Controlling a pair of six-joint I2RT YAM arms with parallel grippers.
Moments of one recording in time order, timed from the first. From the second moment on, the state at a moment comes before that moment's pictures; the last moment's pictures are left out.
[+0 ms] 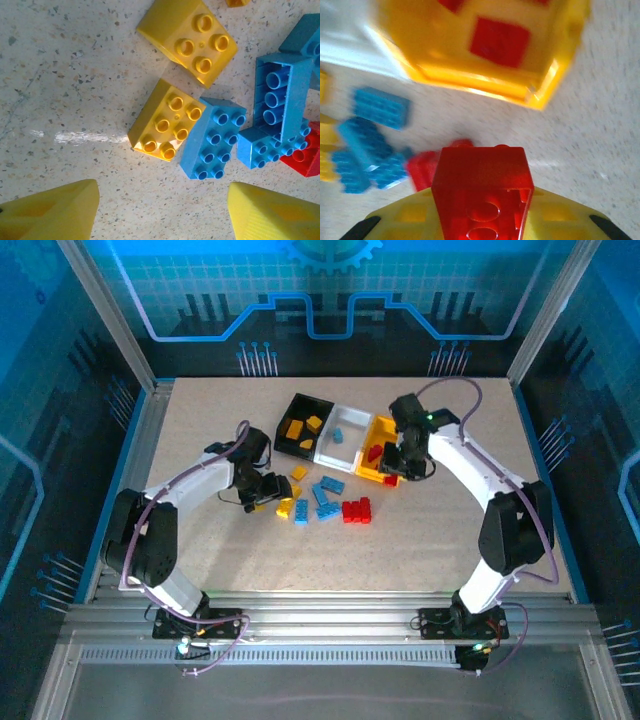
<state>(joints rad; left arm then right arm) -0.32 1.62 1.08 -0.80 0.29 -0.64 0.35 1.70 1.48 -1.06 -0.12 0.58</state>
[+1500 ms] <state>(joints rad) -0.38 1.86 1.23 -0.82 0.18 -0.43 0.42 1.70 1.28 -1.07 -0.14 0.58</state>
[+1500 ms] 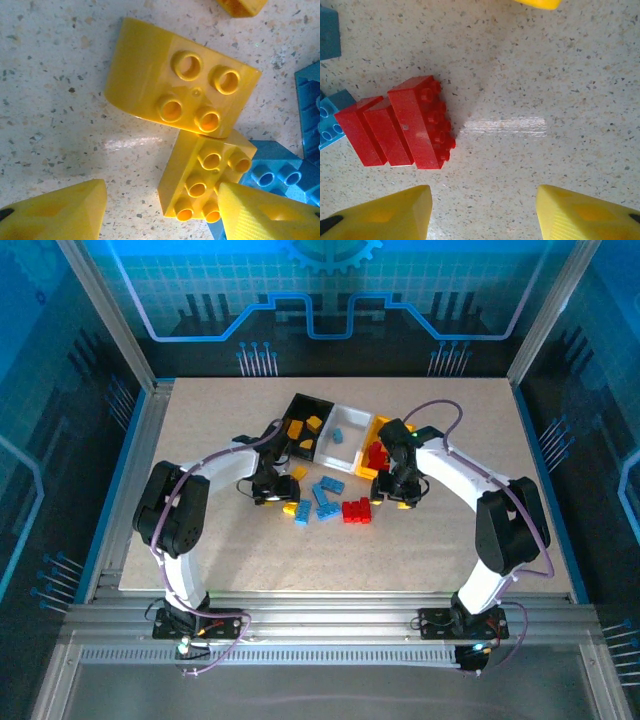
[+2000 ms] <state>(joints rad) -0.38 1.60 0.98 -0.87 0.11 -0.47 0.51 1.90 1.40 -1.05 -0.12 0.53</state>
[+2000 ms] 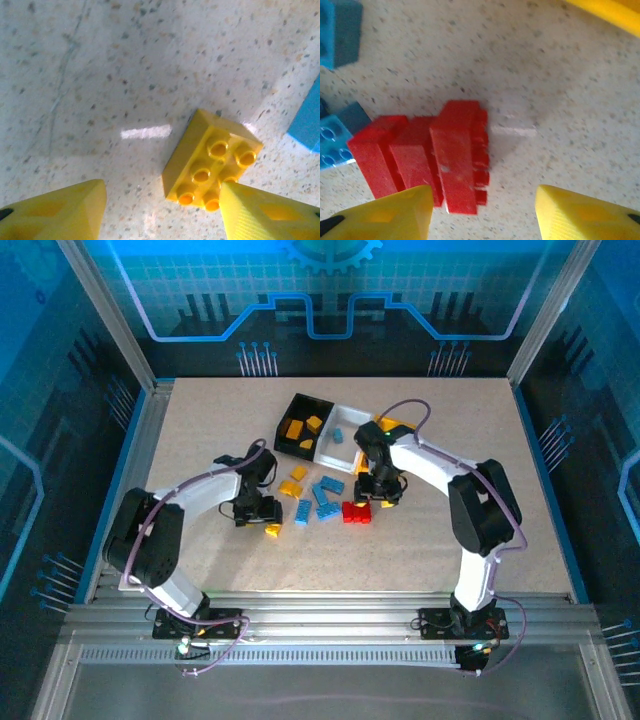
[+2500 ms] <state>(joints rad) -0.38 1.57 1.01 -0.88 0.11 -0.48 0.45 1.90 1.30 -1.01 -0.11 0.51</state>
